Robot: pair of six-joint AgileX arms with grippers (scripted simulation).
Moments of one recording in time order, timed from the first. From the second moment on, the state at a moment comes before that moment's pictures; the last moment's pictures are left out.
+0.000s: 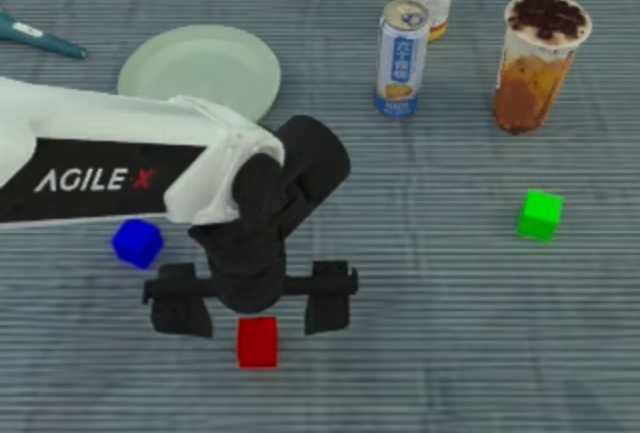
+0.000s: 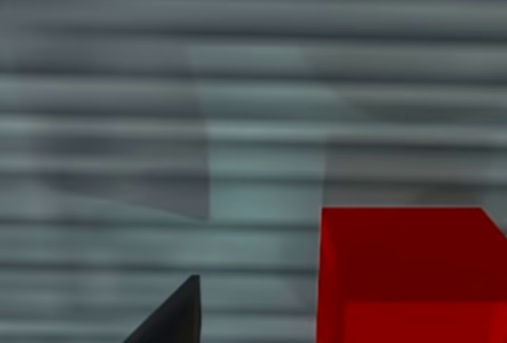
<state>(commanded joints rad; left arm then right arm) -0.72 1.89 1.12 -0.78 -0.02 -0.72 0.00 0.00 0.00 0.00 0.00 0.00</state>
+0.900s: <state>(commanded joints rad) -0.71 1.78 1.28 -1.05 -0.03 -0.73 0.00 0.00 0.00 0.00 0.00 0.00</state>
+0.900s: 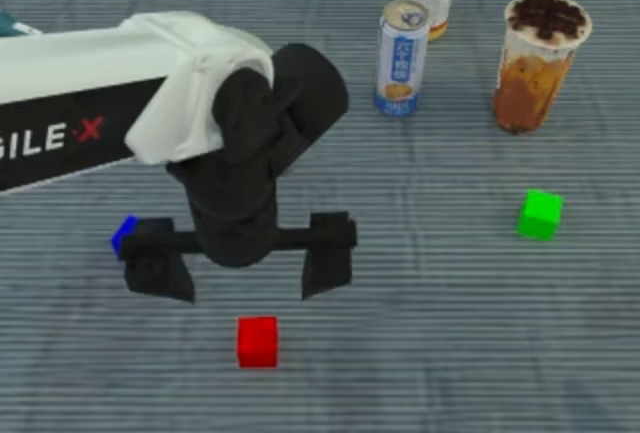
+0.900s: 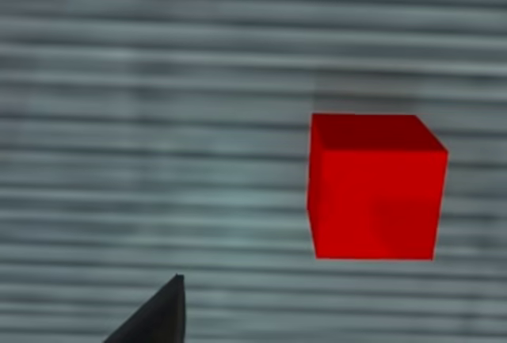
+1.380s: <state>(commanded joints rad) -0.67 1.69 1.21 -0.98 -0.03 -0.71 0.02 0.10 0.10 -0.07 0.00 -0.06</state>
